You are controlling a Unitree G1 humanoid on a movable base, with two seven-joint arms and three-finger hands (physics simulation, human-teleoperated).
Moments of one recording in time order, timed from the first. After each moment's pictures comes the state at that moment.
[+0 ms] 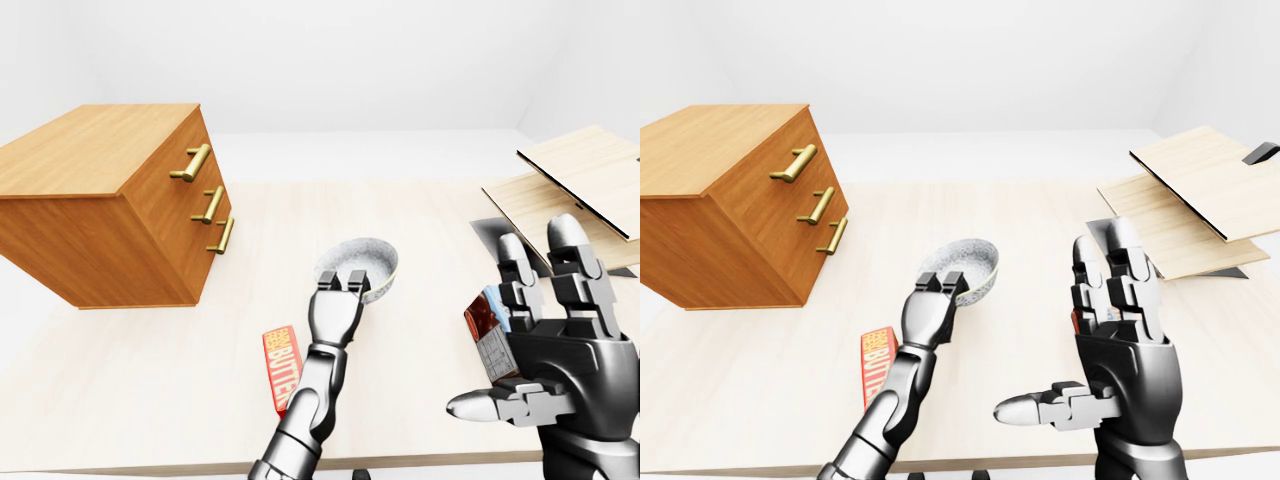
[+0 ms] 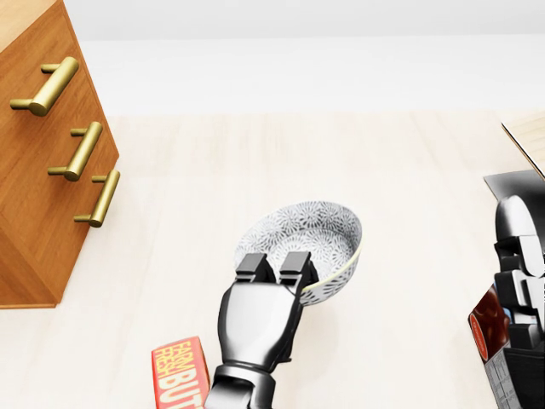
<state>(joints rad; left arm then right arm) -0.17 -0.21 -0.38 0.37 1.31 0.09 0.40 0.44 0.13 -0.25 -0.95 0.30 0.09 0.35</state>
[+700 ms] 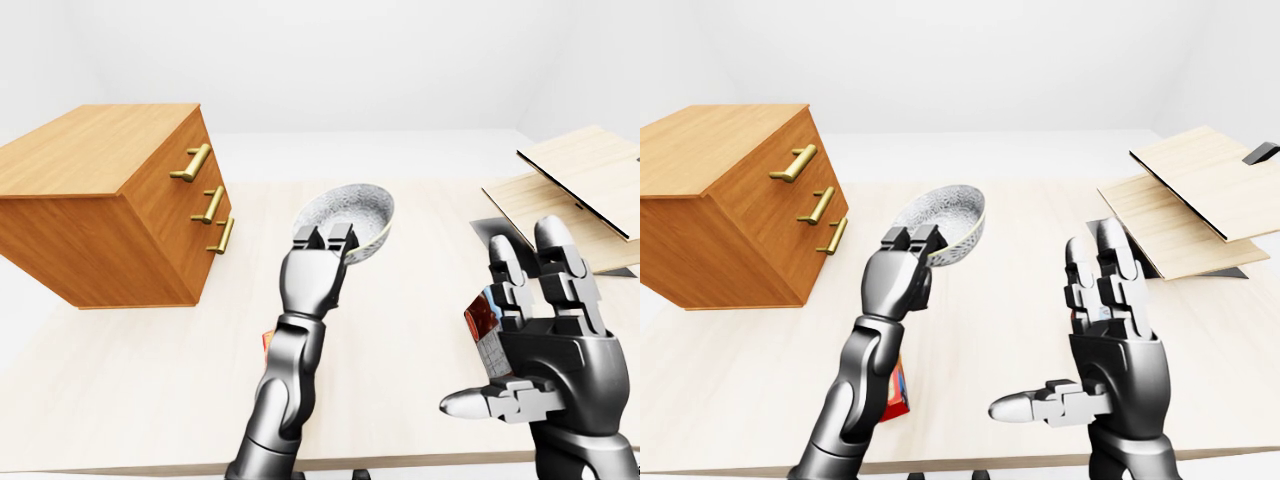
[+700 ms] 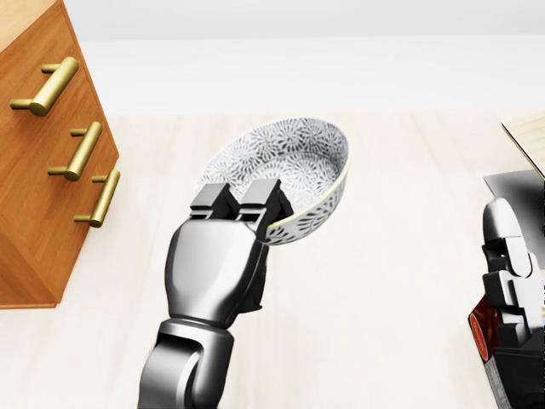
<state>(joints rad) -0.15 -0.16 -0.33 -0.16 1.33 0.09 0.06 0.44 0.12 -0.21 -0.93 0.28 0.09 0.33</state>
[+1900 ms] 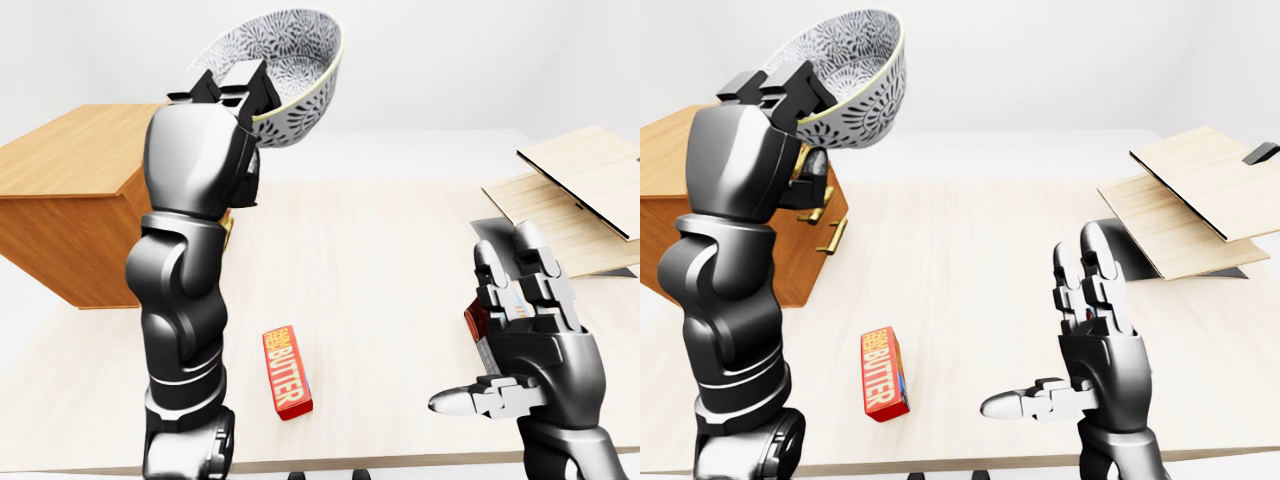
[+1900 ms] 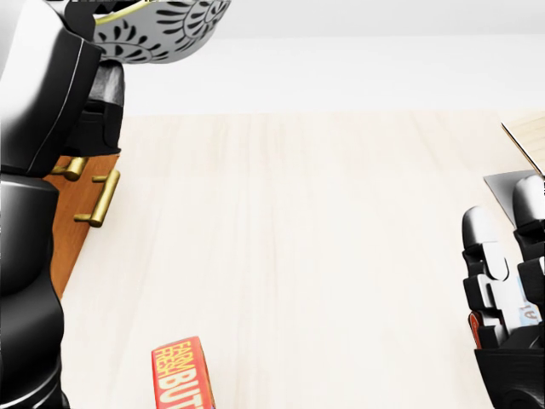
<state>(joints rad) -0.64 0.12 0.04 -0.47 1.18 0.09 -0.36 0.45 0.09 -0.15 -0.90 0.25 0.09 0.30</state>
